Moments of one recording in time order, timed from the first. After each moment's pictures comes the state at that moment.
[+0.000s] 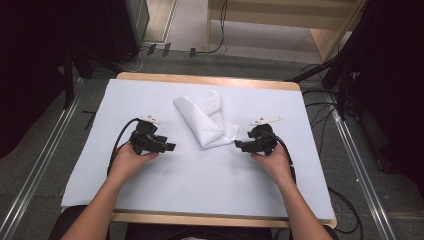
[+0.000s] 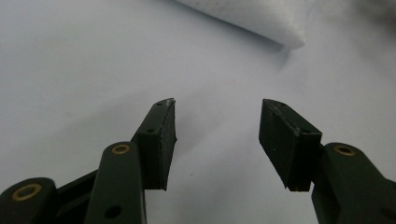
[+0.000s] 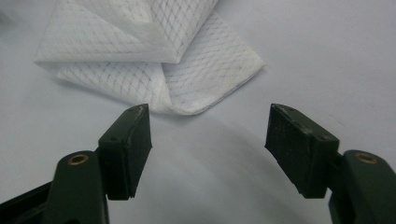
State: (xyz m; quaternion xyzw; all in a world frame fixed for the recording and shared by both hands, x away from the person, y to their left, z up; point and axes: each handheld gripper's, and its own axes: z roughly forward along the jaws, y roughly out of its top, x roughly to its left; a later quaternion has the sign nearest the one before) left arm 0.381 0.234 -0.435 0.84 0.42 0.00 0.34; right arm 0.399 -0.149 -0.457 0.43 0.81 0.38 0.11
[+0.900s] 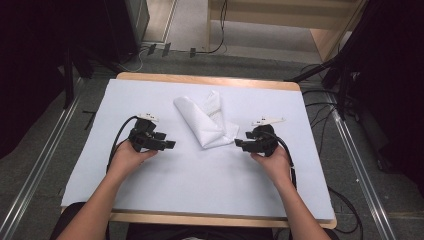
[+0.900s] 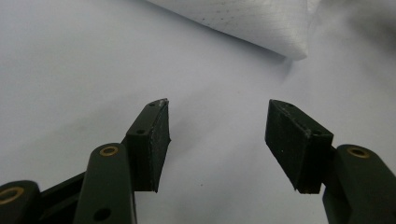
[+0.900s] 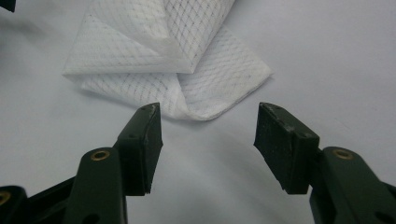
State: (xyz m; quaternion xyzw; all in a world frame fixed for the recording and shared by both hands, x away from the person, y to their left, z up) left arm 0.386 0.240 -0.430 0.84 0.42 0.03 0.35; right arm 0.391 -0.148 -0.449 0.43 0.80 0.40 0.10
